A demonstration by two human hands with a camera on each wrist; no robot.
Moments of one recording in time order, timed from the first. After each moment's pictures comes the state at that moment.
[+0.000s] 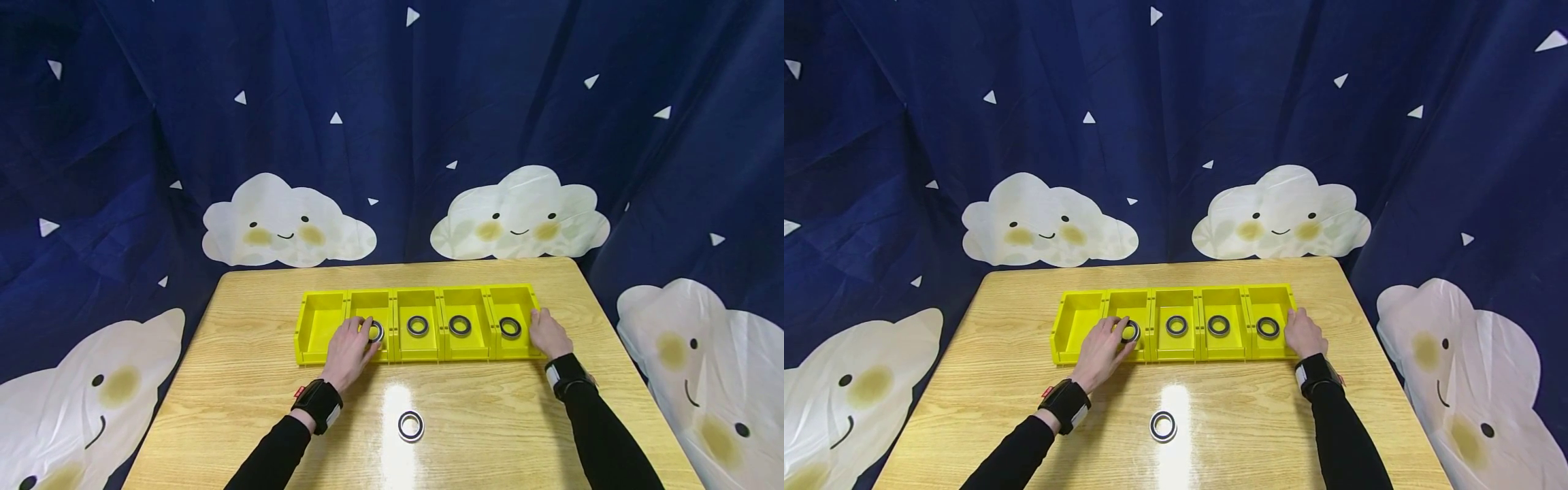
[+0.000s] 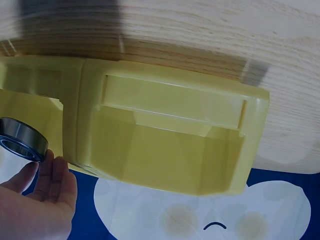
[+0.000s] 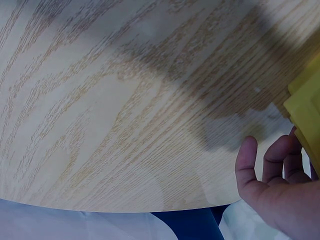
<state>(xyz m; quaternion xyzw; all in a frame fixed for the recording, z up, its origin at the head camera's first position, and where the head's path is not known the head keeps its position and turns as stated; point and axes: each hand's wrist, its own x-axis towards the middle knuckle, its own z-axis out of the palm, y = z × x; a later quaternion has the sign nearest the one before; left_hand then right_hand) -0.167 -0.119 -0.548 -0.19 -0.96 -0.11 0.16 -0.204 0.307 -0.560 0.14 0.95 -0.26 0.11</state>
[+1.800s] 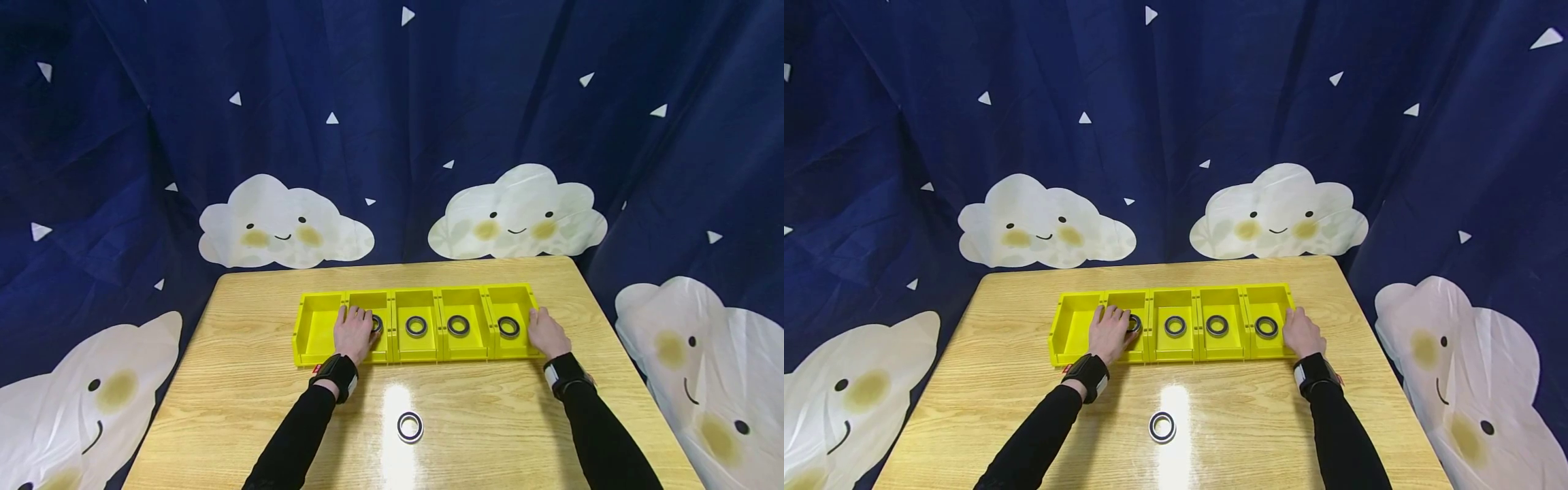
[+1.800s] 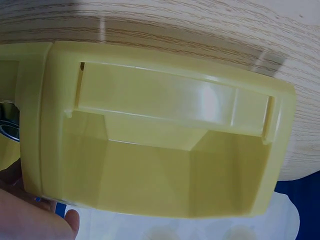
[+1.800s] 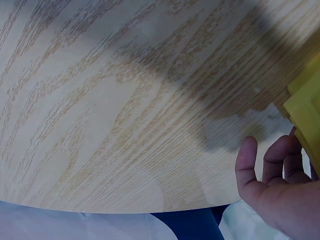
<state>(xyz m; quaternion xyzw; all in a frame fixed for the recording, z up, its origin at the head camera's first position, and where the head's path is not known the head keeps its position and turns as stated) -0.213 -0.103 -0.566 -0.11 -0.99 0.02 0.06 -0.204 0.306 -0.561 0.15 0.95 -0.26 0.12</state>
